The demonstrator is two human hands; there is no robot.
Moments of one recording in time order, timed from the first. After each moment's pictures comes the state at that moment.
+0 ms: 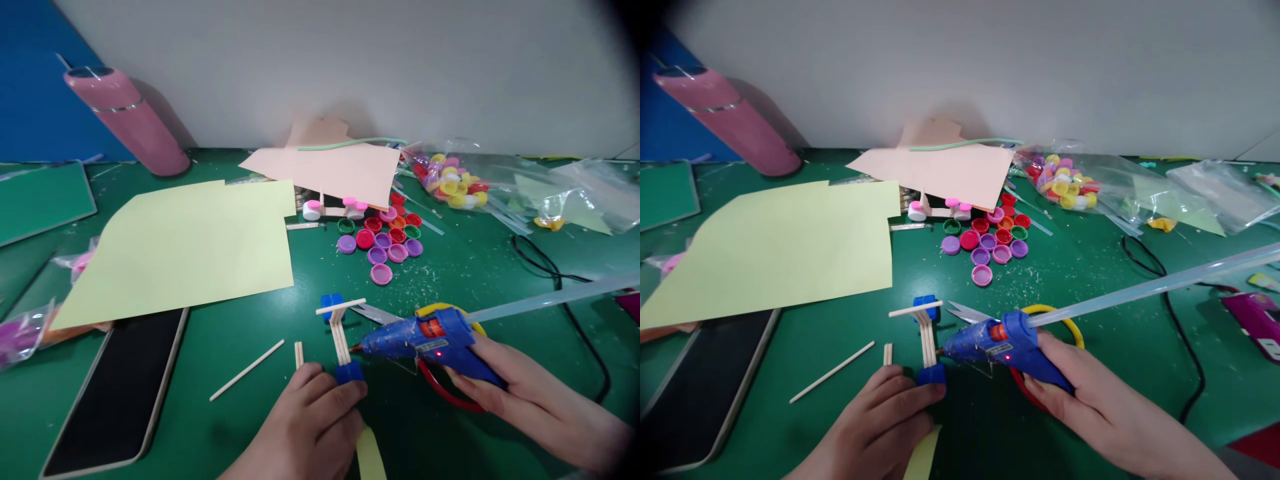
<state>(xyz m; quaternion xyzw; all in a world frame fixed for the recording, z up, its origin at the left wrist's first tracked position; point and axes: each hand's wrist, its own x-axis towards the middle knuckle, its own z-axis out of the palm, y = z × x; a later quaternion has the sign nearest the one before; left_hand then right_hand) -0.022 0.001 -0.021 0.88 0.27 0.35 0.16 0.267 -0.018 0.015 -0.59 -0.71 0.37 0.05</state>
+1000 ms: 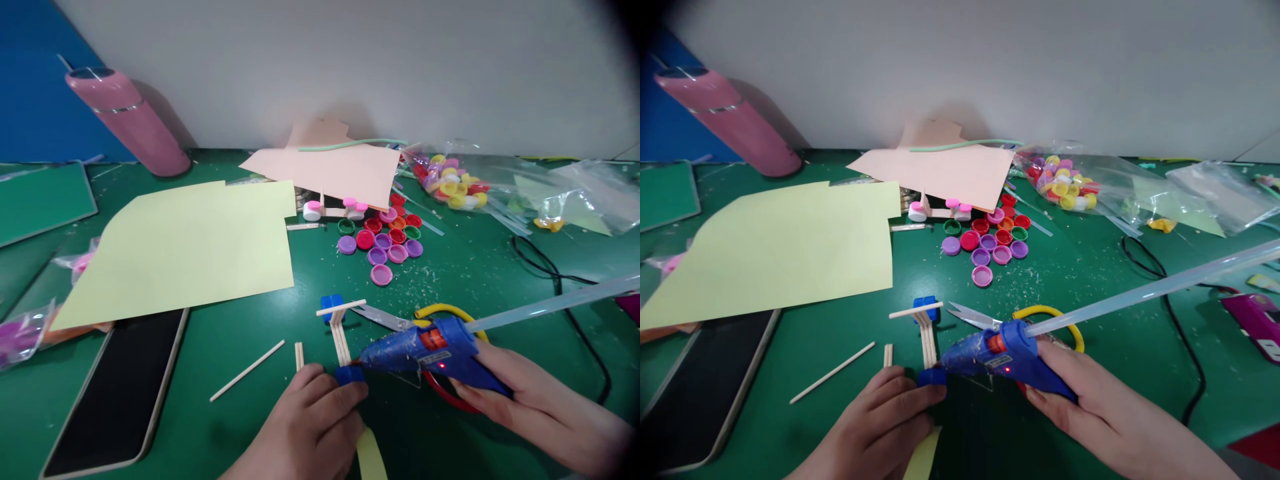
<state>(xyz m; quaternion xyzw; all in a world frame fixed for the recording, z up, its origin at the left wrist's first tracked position) -0.021 0.001 -0.023 0.88 0.26 0.34 0.17 0.259 -0.017 0.021 -0.58 -0.72 0.37 0.09</state>
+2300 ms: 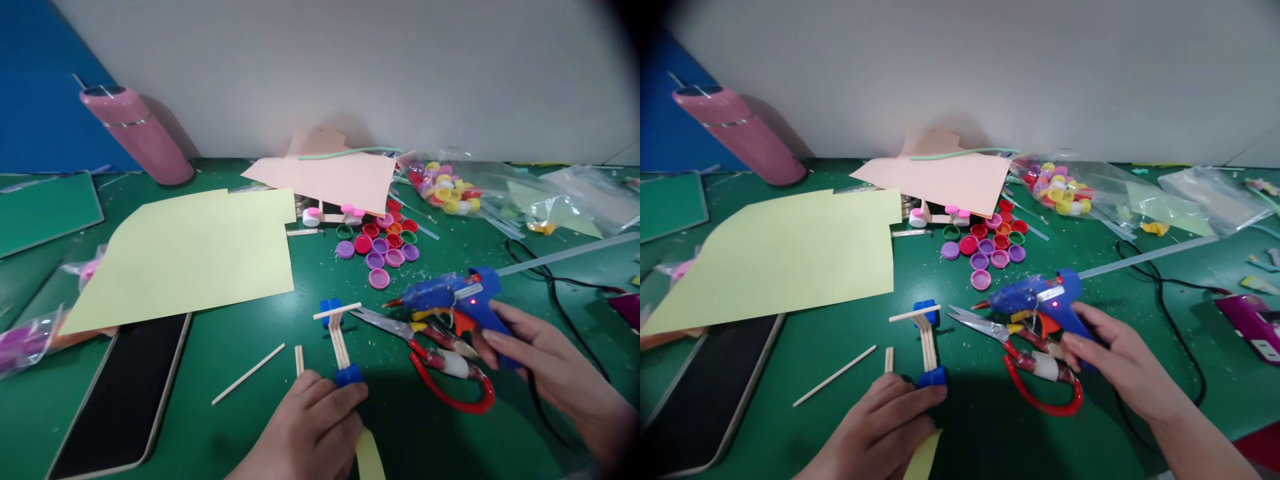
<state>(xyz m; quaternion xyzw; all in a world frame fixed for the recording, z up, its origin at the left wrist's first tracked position) -0.021 0.001 -0.016 0.88 0.26 0.35 0.17 0.283 0.004 0.018 -0.69 -0.48 0.46 0.29</state>
